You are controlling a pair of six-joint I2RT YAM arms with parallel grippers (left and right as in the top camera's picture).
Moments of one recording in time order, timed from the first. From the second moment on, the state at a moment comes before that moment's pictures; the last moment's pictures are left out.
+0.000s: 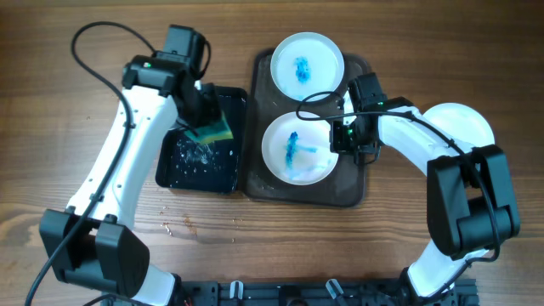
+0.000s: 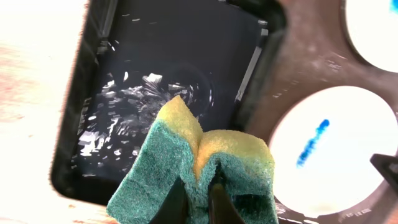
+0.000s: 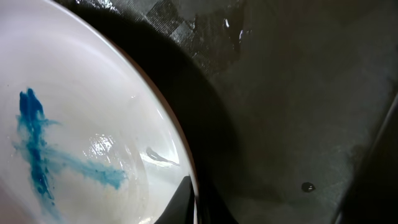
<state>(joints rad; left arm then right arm) -0.24 1.69 1.54 -1.17 0.01 -0.47 0.25 1.87 1.10 -0.62 -0.24 0.29</state>
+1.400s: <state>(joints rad) -0.66 2.16 1.54 -0.79 0.33 -0.51 0.26 1.87 1.10 -0.70 -0.31 0.28</state>
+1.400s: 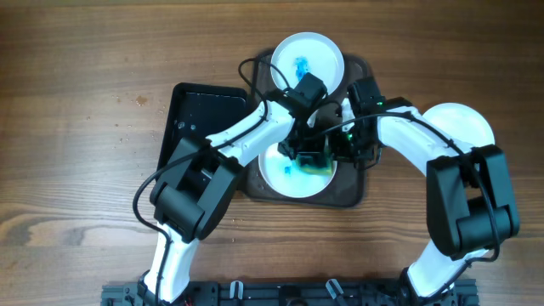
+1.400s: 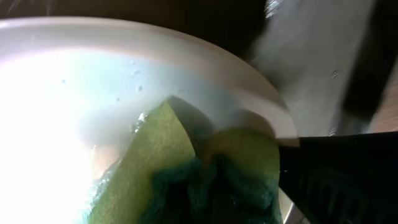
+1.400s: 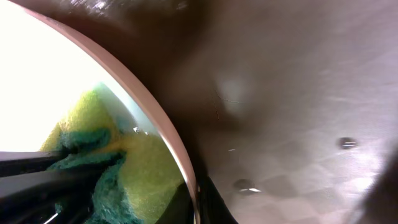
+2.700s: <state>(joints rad) -0.65 2.12 1.51 -1.02 0.20 -0.52 0.28 1.87 1.10 -0.71 -0.29 0.52</state>
